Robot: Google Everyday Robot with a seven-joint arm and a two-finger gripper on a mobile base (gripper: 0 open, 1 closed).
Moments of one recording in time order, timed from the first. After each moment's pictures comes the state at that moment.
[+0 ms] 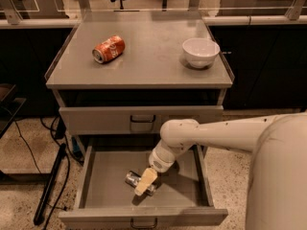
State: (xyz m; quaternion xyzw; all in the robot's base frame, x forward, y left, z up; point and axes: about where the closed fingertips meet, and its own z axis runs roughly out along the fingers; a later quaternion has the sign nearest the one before) arm 0.510 0.005 0.487 -0.49 0.85 0.19 0.08
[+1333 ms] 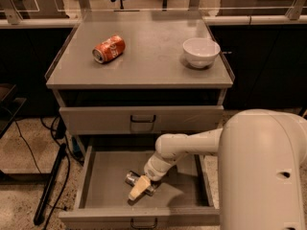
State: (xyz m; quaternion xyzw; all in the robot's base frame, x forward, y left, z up) arm 0.518 0.028 0.400 -0.44 0.87 0.22 0.07
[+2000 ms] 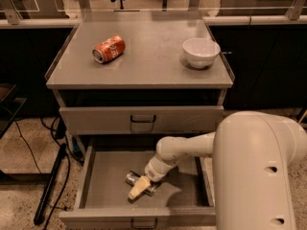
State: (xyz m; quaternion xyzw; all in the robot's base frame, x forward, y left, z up) arm 0.528 0.028 0.374 -0.41 0.88 0.23 0.07
